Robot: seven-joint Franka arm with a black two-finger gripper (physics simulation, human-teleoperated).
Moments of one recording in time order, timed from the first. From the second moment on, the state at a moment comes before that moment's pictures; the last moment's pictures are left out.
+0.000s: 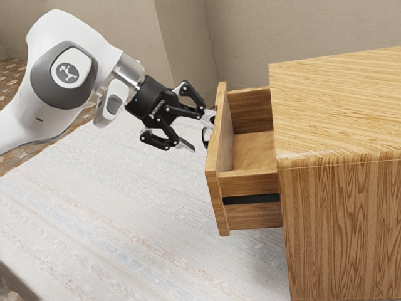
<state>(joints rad) -0.16 -0.11 0.25 -1.77 -0.59 2.01 2.57</state>
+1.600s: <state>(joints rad) -0.18 -0.33 0.41 -1.96 -0.41 1.97 2.60</state>
